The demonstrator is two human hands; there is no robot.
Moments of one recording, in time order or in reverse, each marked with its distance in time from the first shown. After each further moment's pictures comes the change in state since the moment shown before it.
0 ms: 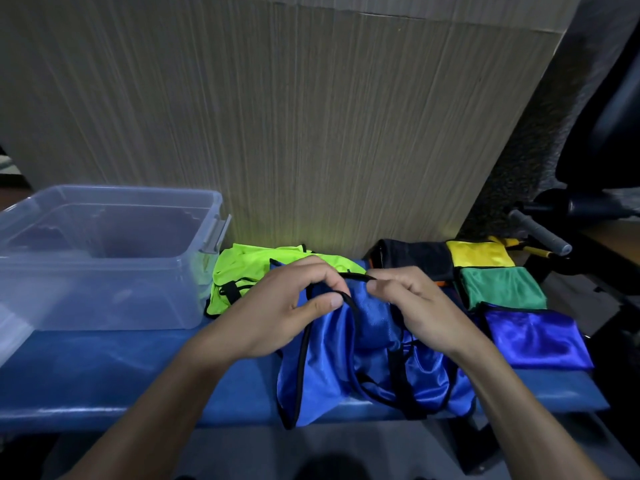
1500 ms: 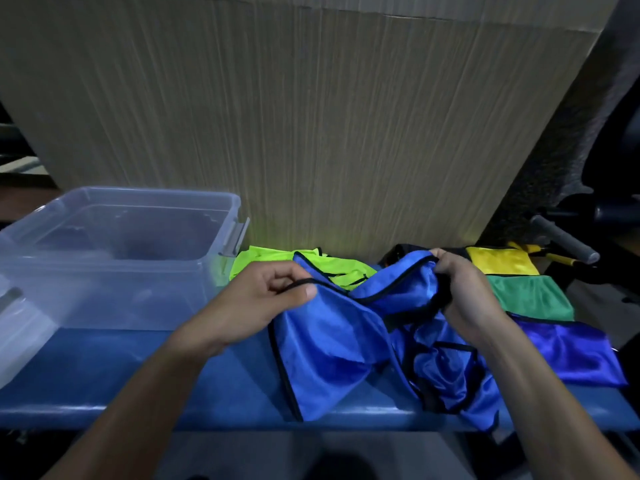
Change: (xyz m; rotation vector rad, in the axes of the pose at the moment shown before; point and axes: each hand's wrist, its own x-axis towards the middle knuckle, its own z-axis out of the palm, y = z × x) left_hand -0.016 -0.044 -0.024 -0.436 0.134 -0.269; right_hand 0.029 0.045 -0.025 0.606 0.450 0.368
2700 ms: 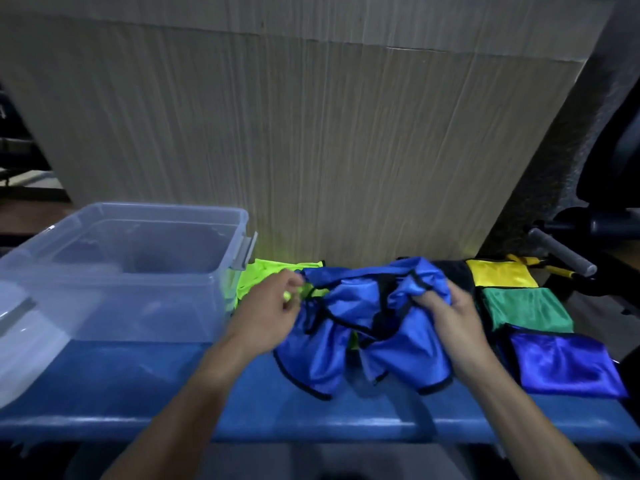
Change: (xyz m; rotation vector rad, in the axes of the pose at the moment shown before) left_hand 0.019 -0.037 0.003 0.646 0.305 -0.077; right_hand -0.030 0.020 0.018 -0.127 0.070 -0.300
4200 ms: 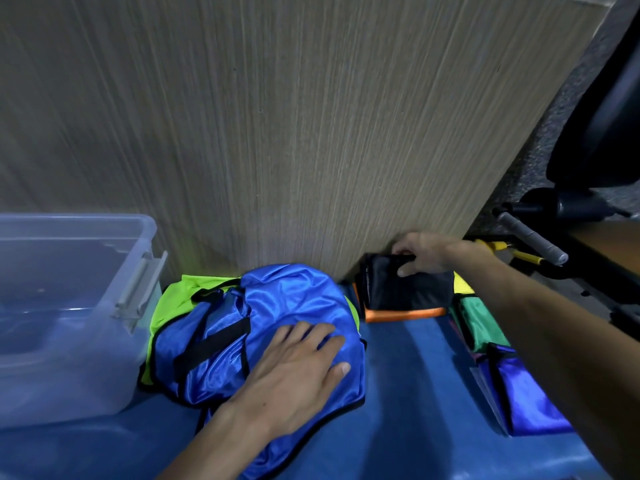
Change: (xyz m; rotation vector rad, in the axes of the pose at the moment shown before) left_hand 0.042 0.027 0.111 0.476 -0.412 0.415; right_hand 0.256 0.045 -0.089 -1.628 -0.717 0.122
